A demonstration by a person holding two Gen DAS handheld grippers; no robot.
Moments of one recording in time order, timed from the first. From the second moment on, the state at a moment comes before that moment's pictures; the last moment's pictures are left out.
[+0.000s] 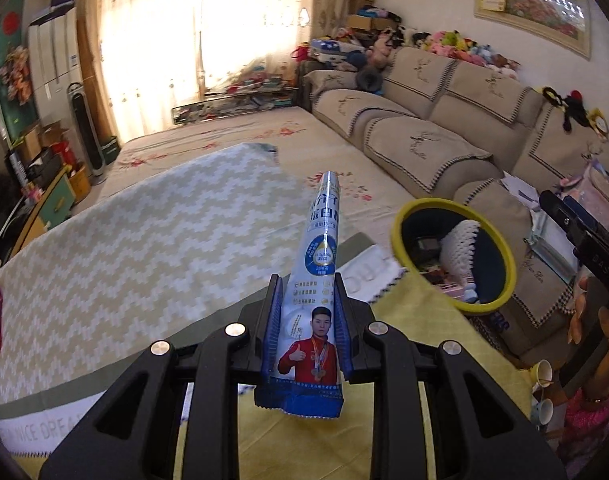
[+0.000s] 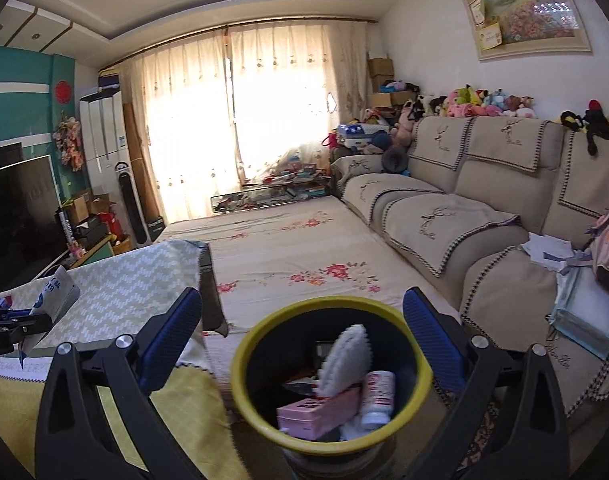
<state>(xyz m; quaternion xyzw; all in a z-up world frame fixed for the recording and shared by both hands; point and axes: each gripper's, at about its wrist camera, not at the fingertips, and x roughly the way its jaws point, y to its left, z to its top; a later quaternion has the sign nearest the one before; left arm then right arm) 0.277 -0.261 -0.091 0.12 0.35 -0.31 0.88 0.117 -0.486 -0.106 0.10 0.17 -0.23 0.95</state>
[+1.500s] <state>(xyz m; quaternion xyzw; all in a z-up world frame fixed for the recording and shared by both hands) 0.150 -0.199 -0.056 0.08 0.25 -0.19 0.95 0.044 -0.446 -0.086 0.07 0.19 -0.14 0.97</state>
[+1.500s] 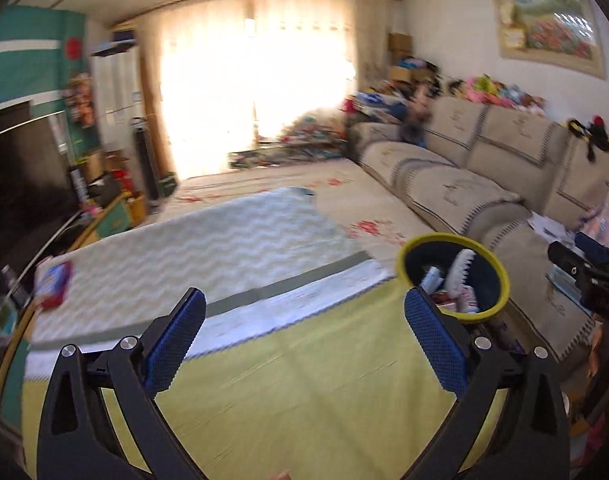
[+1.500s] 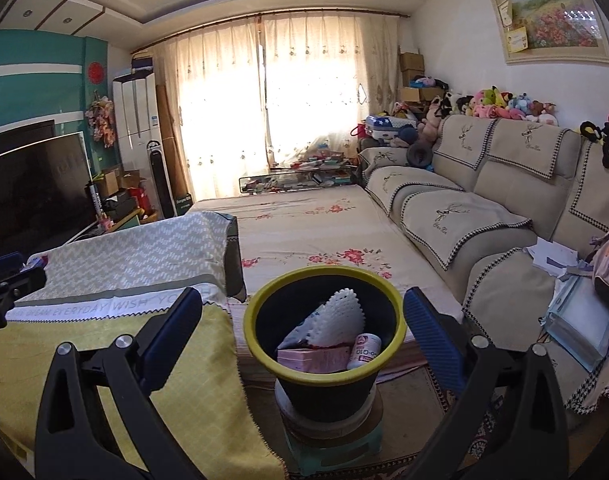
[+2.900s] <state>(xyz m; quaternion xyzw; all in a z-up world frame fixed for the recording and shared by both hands) 0.041 -0.072 -0.034 -0.01 0.20 -0.03 0.98 0.006 -0.402 -0.055 0.06 0.19 -0.08 0.98</state>
